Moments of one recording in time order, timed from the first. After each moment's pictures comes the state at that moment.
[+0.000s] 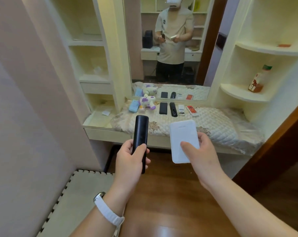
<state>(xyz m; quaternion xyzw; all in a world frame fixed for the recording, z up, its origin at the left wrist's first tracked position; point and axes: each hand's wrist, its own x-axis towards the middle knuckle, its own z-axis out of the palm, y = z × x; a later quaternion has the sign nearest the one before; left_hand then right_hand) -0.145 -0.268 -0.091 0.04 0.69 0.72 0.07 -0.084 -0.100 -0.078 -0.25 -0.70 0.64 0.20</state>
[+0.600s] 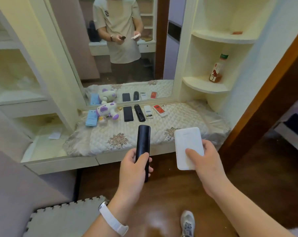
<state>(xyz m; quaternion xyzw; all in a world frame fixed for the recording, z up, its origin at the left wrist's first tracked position) -0.248 -0.131 -0.129 0.10 0.68 0.69 0.24 -0.138 0.017 -0.119 -0.40 -0.66 0.57 0.29</state>
